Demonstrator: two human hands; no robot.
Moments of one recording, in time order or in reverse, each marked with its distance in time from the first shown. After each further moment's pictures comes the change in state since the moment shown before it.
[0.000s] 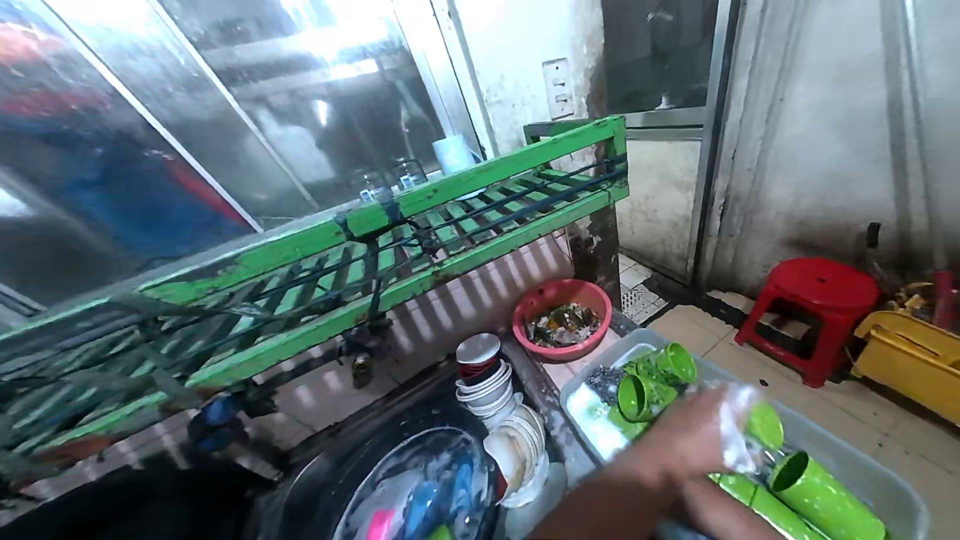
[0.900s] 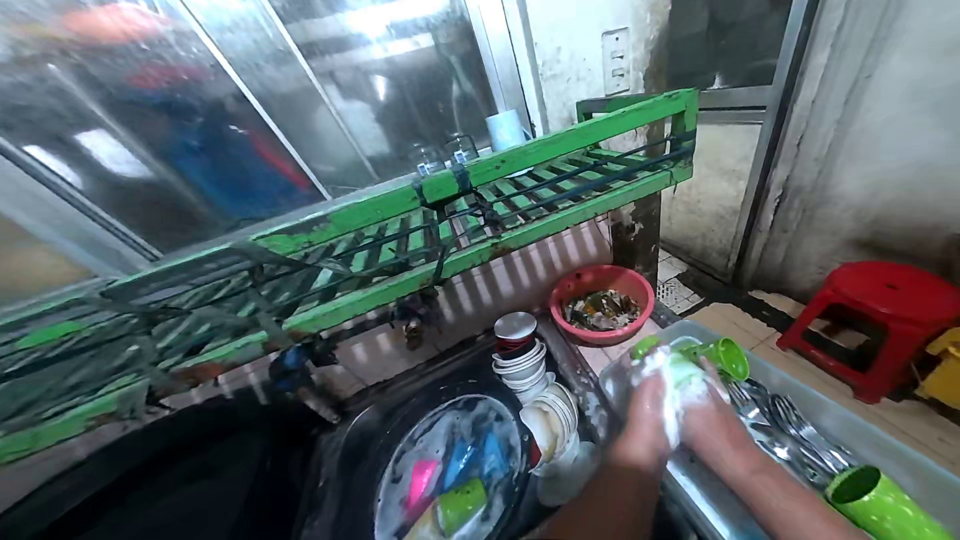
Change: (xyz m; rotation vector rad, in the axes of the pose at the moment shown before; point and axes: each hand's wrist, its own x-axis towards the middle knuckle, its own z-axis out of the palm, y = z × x) left_hand -0.075 -0.009 -0.044 -1.275 0.855 -0.608; right_hand 0.069 -0.024 -0.008 -0.342 0.564 -0.171
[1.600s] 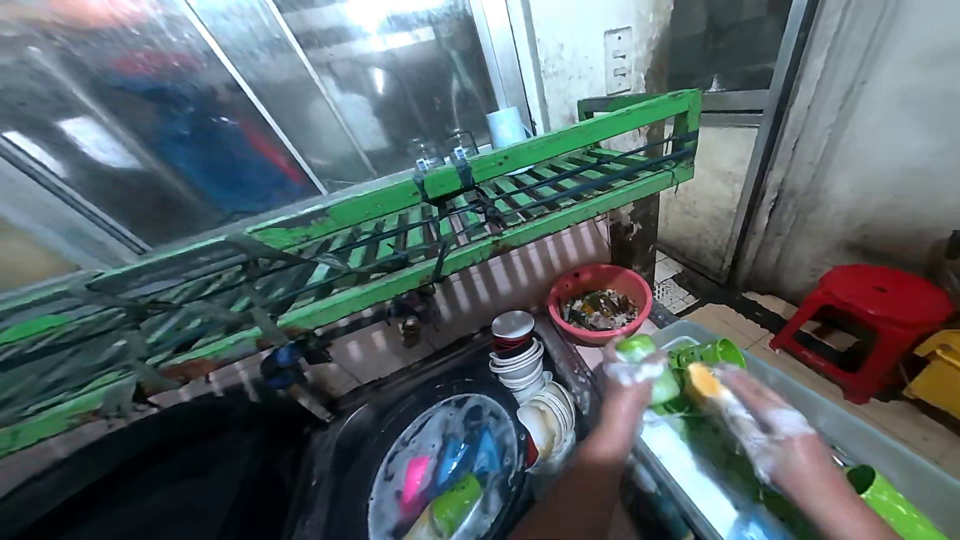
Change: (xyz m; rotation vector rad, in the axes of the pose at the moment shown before) left_hand 0.023 0.010 -0.027 0.437 0.013 0.112; right_hand -0.041 0.023 -0.044 0.339 0.192 0.031
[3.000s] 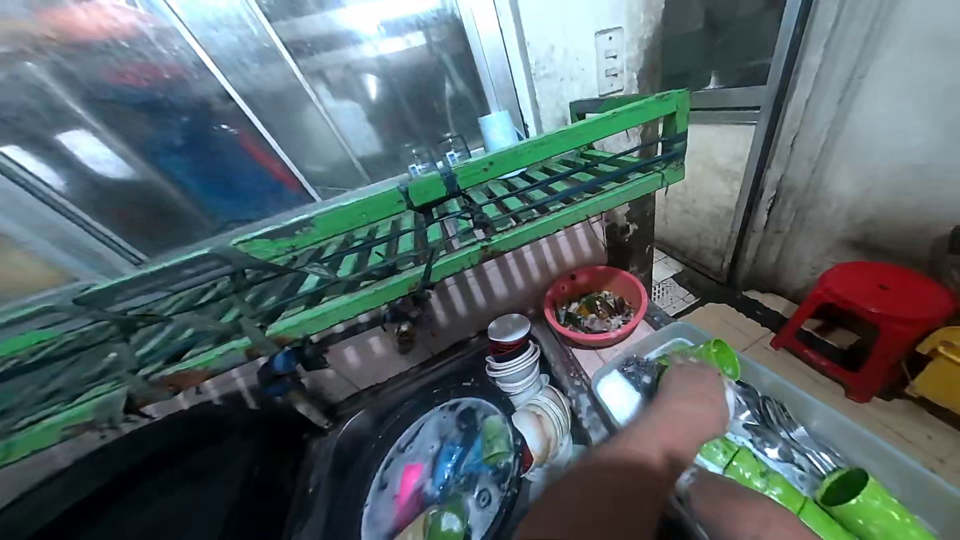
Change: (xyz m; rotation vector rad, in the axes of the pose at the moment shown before) left_hand 0.003 0.032 0.074 1.367 -0.682 0.369; right_hand -0.018 0.024 0.052 -0.371 -1.124 0.105
